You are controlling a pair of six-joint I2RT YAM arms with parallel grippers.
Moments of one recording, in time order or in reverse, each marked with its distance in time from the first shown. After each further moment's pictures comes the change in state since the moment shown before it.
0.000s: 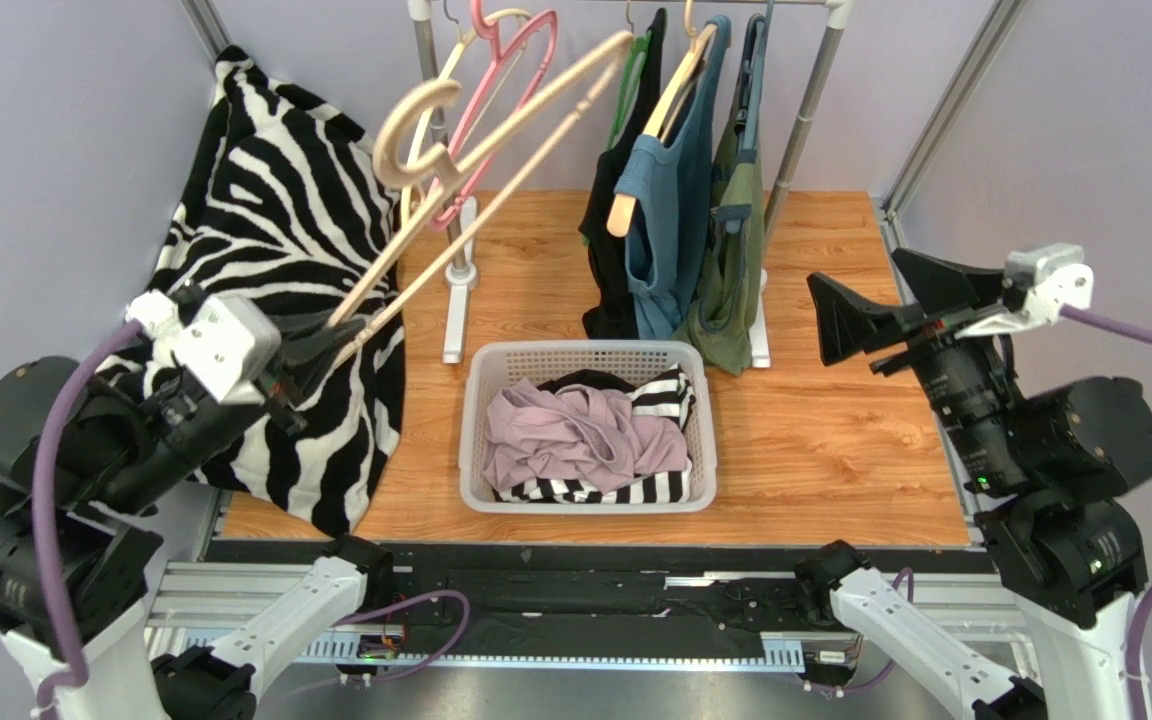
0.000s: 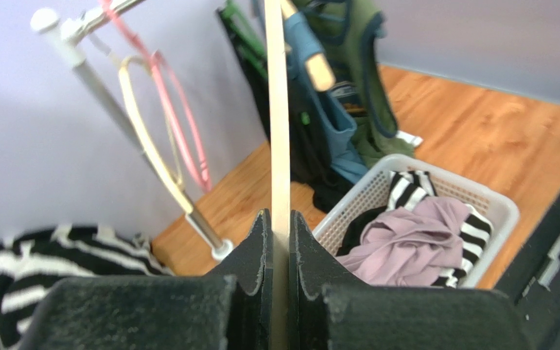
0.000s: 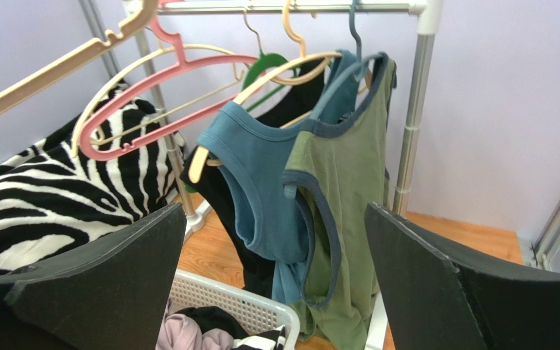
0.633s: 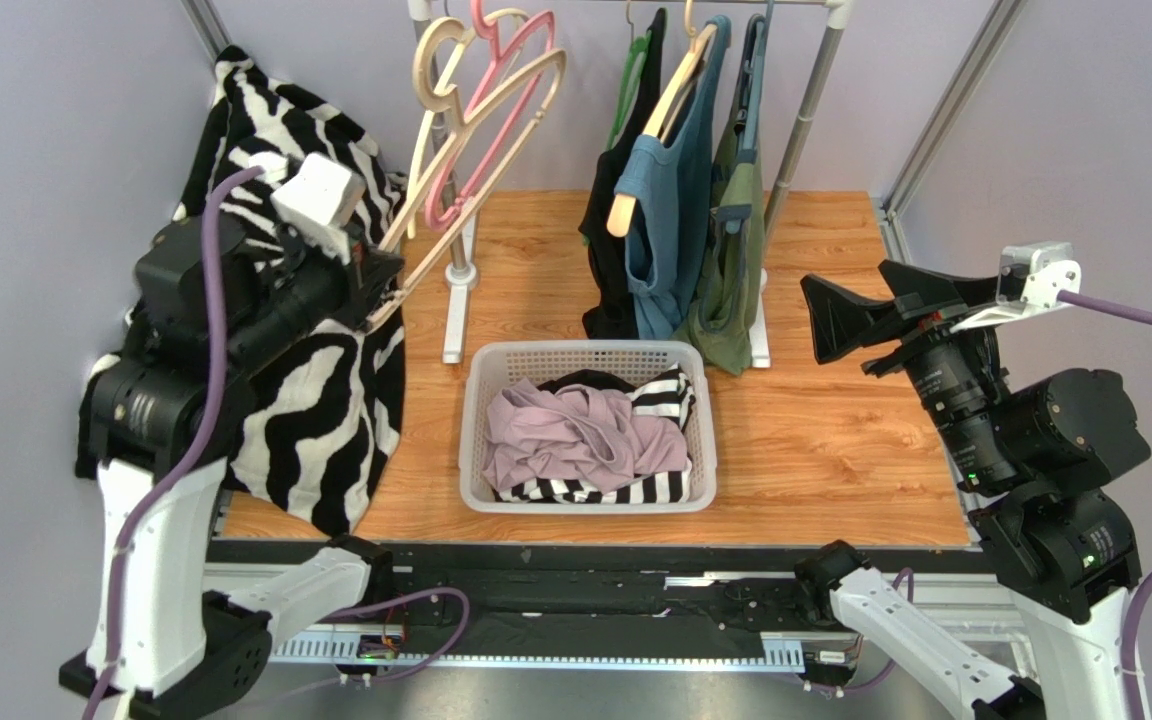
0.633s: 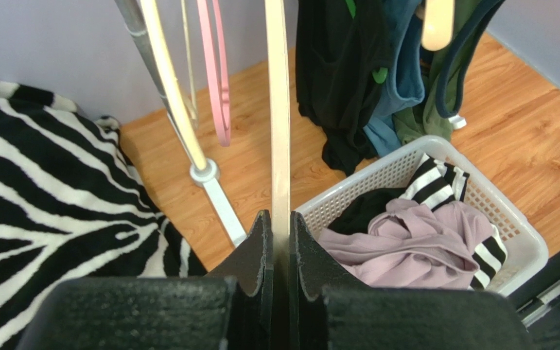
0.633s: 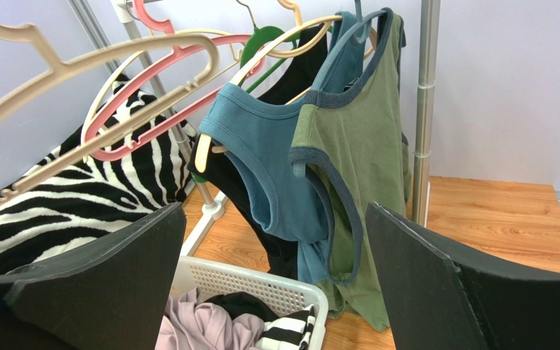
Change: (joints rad) left arm 0.020 0.223 -0.051 0.036 -0.249 -0.213; right arm 0.000 0.015 -0.011 -0.045 0.046 0.138
